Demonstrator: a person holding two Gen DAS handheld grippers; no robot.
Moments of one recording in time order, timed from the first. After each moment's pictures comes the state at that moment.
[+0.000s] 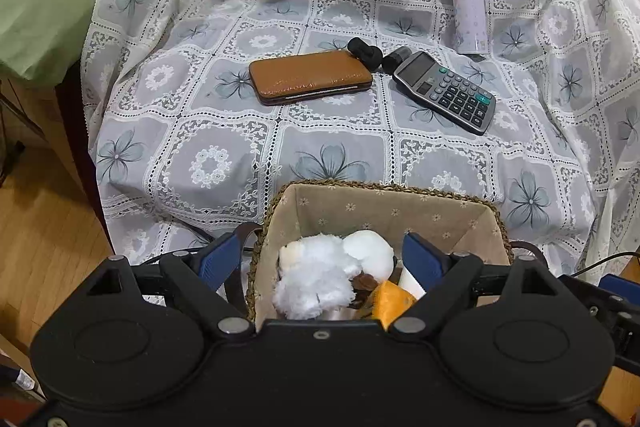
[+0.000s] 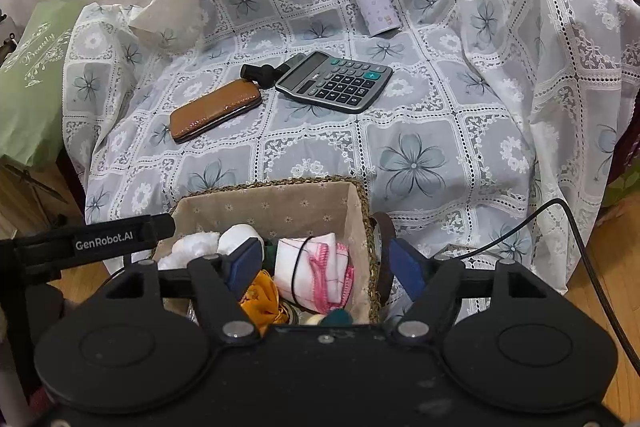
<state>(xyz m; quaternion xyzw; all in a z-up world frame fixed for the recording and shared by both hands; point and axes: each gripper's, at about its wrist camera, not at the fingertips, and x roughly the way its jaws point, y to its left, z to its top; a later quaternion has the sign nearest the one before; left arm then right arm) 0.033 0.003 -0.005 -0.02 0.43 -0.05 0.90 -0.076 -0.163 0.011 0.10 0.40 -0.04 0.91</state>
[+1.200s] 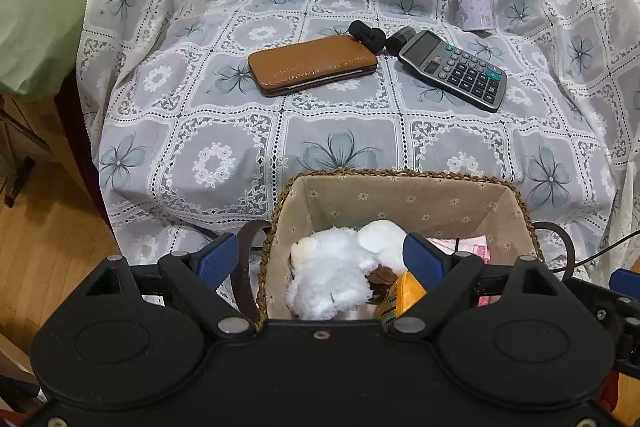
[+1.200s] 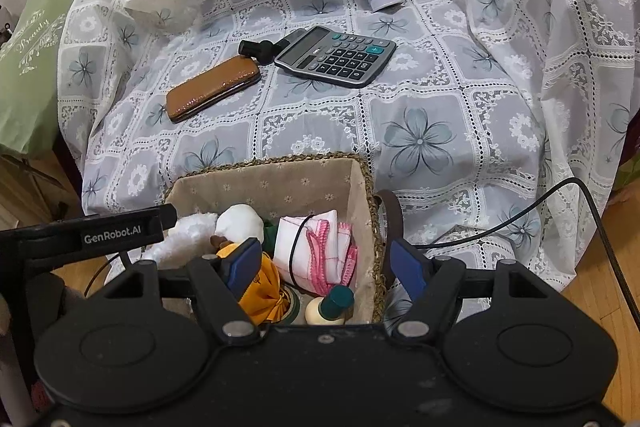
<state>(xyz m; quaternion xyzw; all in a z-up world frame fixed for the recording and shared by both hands) 0.041 -0.003 -0.016 0.02 0.44 -0.05 0.90 -0.068 -0.164 -0.002 0.10 0.43 -0.04 0.90</state>
